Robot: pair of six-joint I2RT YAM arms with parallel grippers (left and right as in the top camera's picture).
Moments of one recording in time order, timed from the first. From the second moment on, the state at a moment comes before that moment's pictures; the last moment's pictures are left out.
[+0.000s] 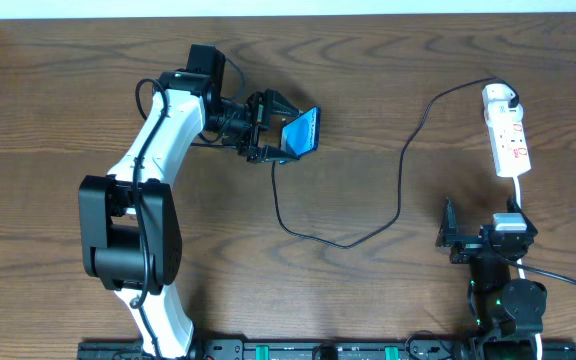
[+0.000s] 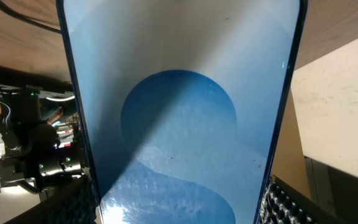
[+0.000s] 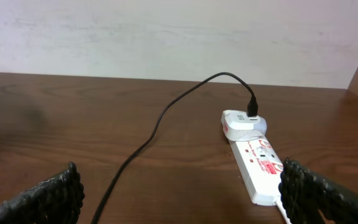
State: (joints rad) left arm -0.14 1.97 1.53 -0.95 1.12 -1.58; right arm 0.05 0.01 0.01 -0.07 0.06 -0.04
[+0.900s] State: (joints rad) left arm -0.22 1.97 1.53 -0.95 0.96 -1.58; right arm 0.05 0.01 0.01 -0.07 0.06 -0.04
